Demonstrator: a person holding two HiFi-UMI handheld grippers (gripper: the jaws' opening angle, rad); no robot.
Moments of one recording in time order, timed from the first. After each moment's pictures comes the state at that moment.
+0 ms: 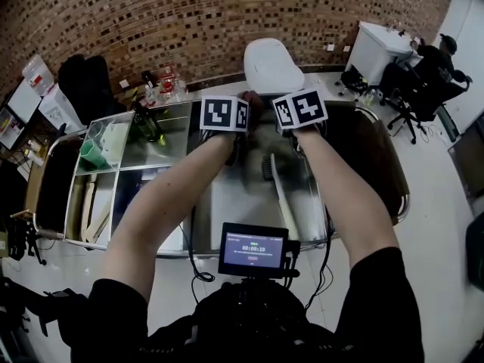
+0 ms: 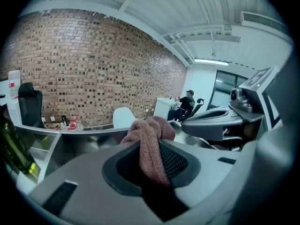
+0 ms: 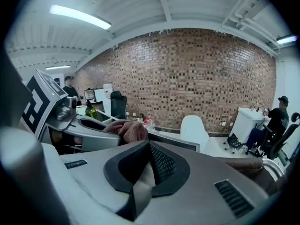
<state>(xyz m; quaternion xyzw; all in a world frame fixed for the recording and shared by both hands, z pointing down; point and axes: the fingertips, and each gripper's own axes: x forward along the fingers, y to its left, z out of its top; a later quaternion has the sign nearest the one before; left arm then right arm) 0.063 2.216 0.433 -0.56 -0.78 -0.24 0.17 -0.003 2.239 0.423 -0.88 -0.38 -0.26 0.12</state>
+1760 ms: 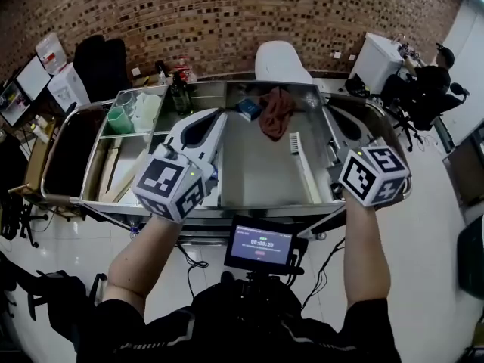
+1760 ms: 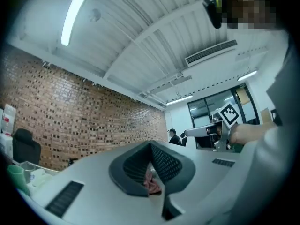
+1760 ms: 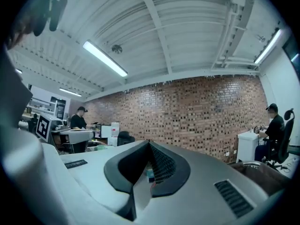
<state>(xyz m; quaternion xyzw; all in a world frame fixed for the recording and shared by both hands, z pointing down) 0.182 1.856 0.264 -0.53 -0.85 0.04 -0.02 0.014 1.927 0.258 -0.92 -0.39 0.00 0.01</state>
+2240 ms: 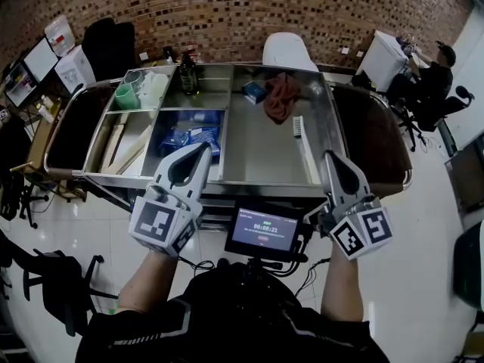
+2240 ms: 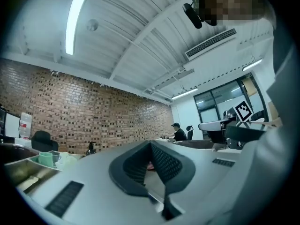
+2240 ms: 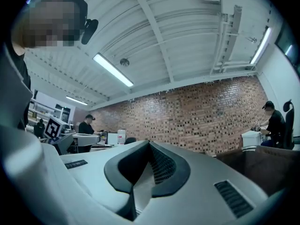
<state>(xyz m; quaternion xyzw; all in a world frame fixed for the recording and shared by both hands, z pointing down) 0.152 1.721 0.308 -0.58 -0.82 0.04 0.01 -0.054 1.778 0.298 -0.93 -0.37 0.07 0.01</state>
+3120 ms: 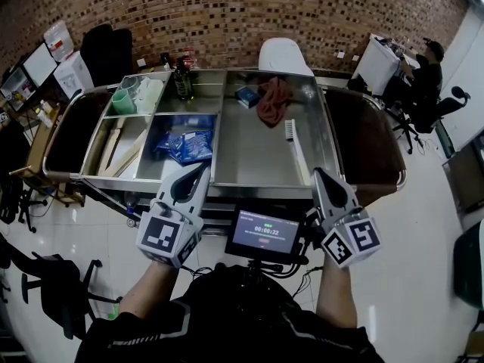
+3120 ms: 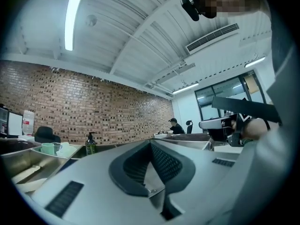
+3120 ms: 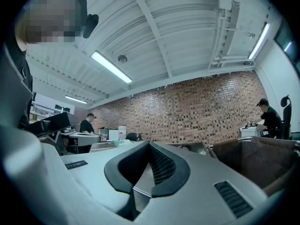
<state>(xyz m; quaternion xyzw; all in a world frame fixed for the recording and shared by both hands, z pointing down) 0.146 1.708 0.353 -0.58 -0.81 0.02 0.04 -0.058 1.765 0.342 -0.93 -0.37 0.05 0.03</state>
